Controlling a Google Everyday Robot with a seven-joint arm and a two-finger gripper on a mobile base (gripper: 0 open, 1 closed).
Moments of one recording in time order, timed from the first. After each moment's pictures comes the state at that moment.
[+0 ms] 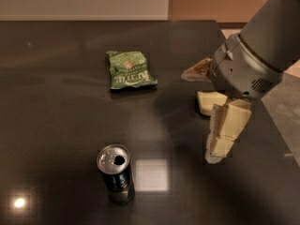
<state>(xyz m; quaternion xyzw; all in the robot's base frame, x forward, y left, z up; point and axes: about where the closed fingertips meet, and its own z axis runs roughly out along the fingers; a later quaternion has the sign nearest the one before) 0.390 -0.086 0.941 -0.73 0.64 0.14 0.19</state>
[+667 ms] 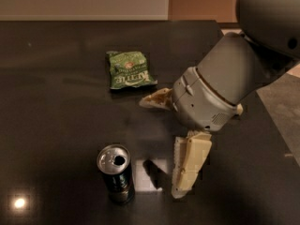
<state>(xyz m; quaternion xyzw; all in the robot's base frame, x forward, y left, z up) 0.346 -0.017 0.912 -0.77 0.56 0.22 0.21</state>
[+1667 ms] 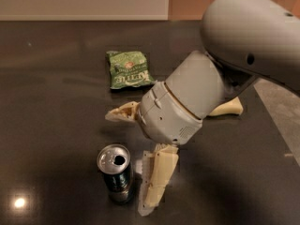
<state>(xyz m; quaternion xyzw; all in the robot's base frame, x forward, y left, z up) 0.320 0.045 0.904 -0.78 0.50 0.30 0.23</state>
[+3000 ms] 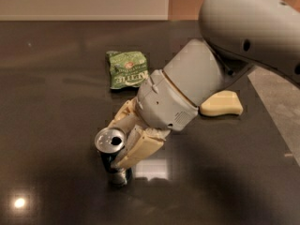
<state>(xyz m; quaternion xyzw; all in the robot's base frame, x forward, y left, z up) 0.337 0.053 0.916 -0.76 0.51 0.32 0.24</state>
